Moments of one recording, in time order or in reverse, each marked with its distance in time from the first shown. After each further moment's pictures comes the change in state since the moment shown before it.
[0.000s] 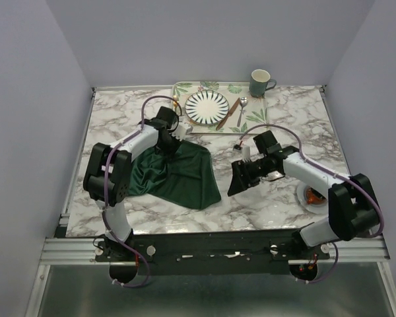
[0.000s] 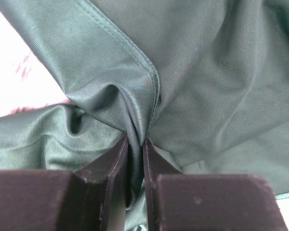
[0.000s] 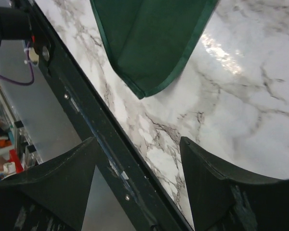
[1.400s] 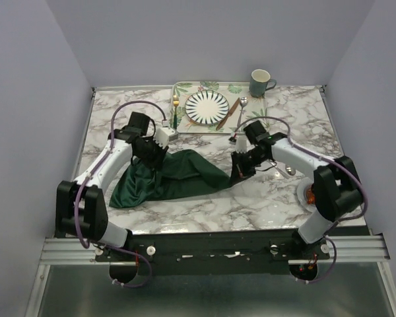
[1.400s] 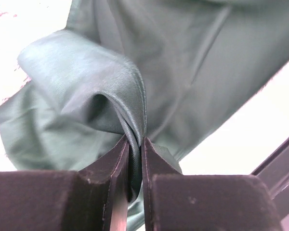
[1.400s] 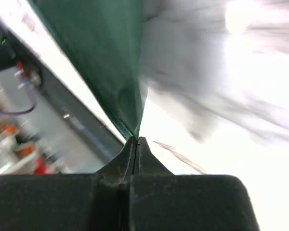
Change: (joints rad) left arm 0.131 -0.348 -0.215 -0.108 0.239 0.145; right arm 0.133 0.293 0.209 -0.069 0.115 0.195
